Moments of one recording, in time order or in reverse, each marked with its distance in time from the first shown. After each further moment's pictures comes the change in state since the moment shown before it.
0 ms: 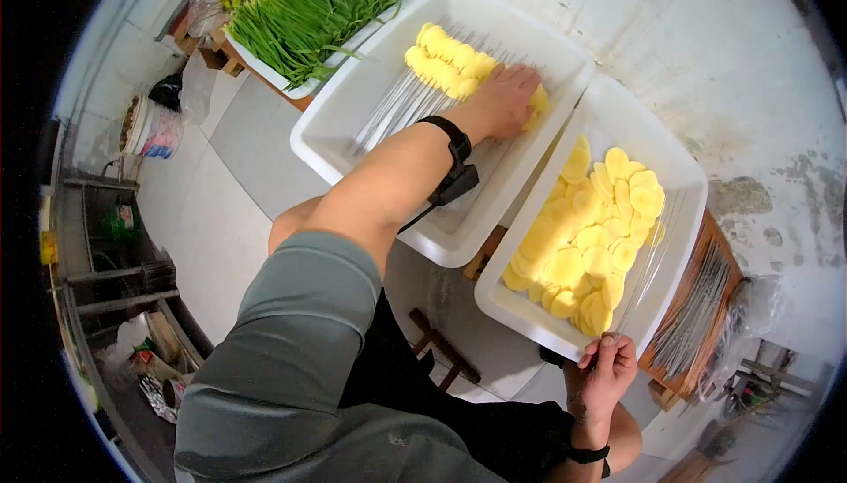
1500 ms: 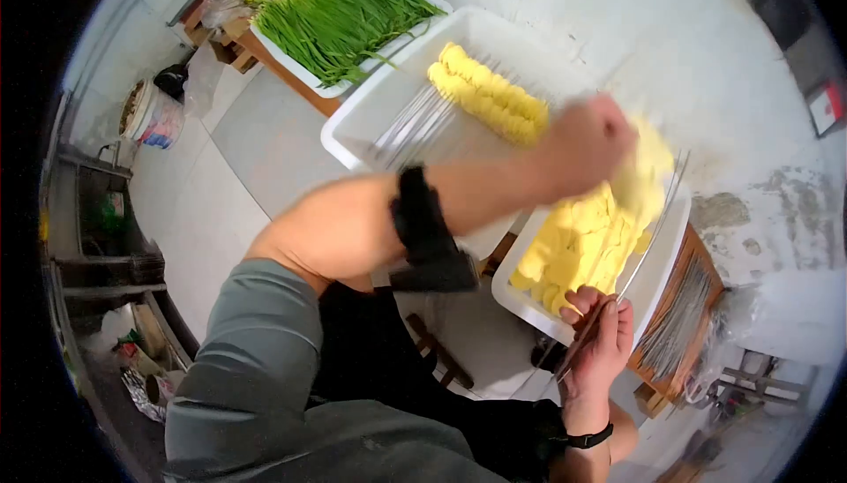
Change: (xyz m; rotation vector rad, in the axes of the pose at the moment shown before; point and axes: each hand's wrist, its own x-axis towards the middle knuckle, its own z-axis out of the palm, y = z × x) left_hand -0.048 0.141 -0.175 -1.113 0.231 -0.265; right_hand -0.010 -0.064 0.085 0.325 -0.033 -0.030
